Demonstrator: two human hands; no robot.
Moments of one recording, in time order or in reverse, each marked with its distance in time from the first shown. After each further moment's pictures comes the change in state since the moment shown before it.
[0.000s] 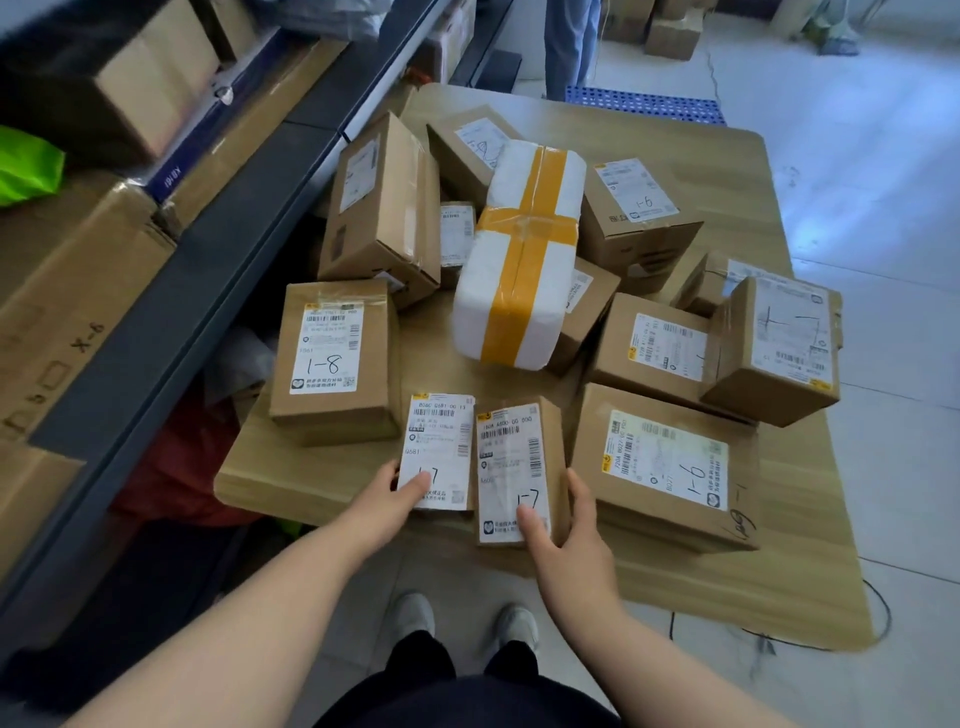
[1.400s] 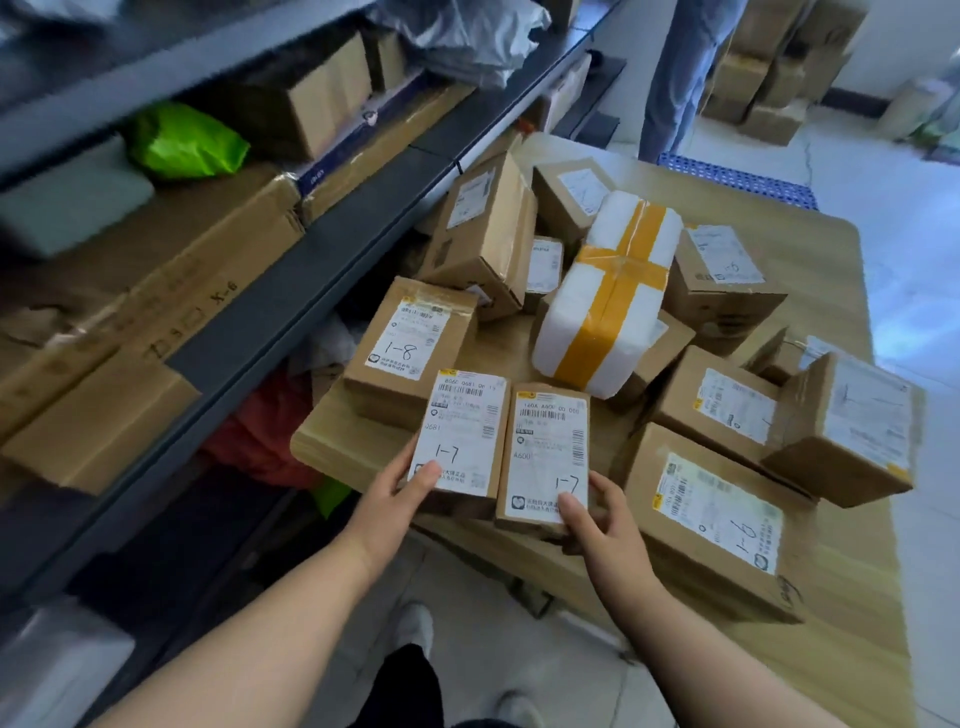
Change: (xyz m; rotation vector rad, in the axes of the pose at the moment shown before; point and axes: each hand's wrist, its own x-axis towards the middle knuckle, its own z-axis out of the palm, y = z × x) left_hand -0.062 -0.026 -0.020 -0.476 0.082 0.359; right_hand 0.007 -0.026 -0.009 0.149 -0.245 -0.174
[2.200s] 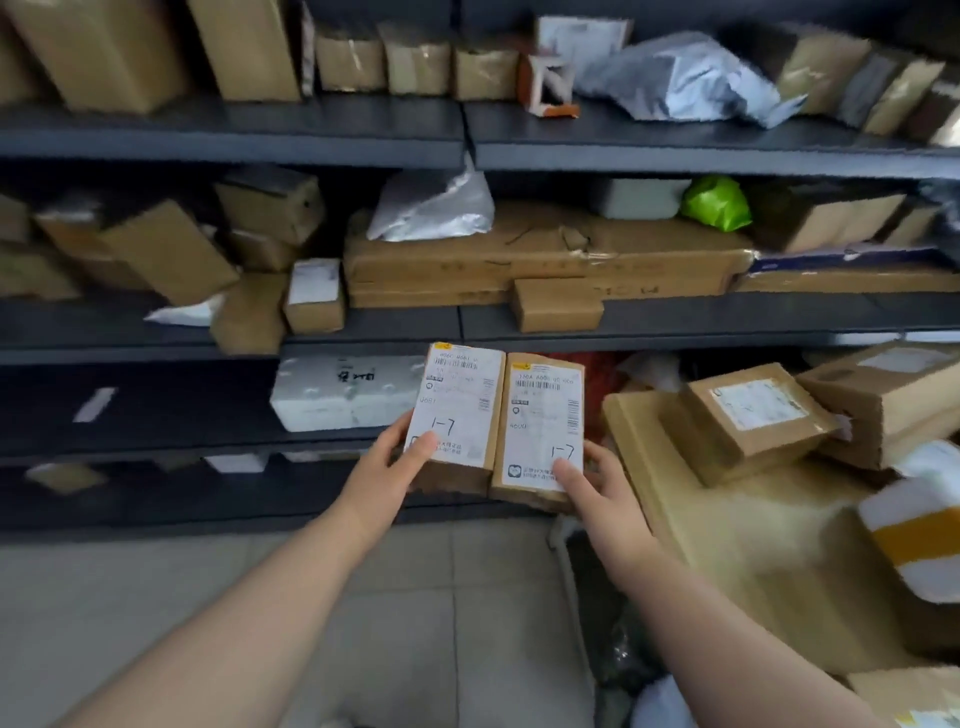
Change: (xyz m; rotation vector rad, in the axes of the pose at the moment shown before) left_hand -0.316 -0.062 -0.043 -0.265 1.029 0.167; right_hand -0.125 -0.020 0.142 -0.362 -0.951 -0.291
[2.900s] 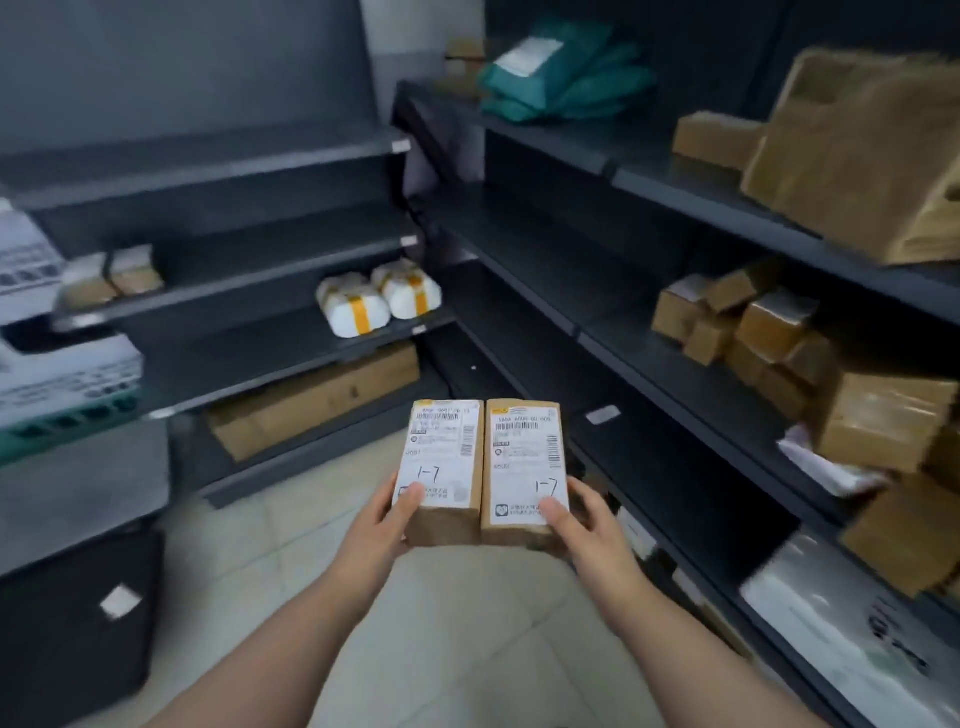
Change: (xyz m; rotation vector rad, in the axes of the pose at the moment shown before) left_hand -0.244 -0.064 -0.427 -0.341 1.151 -0.007; right_hand -0.077 -0.053 0.561 -0.295 -1.118 -0.053
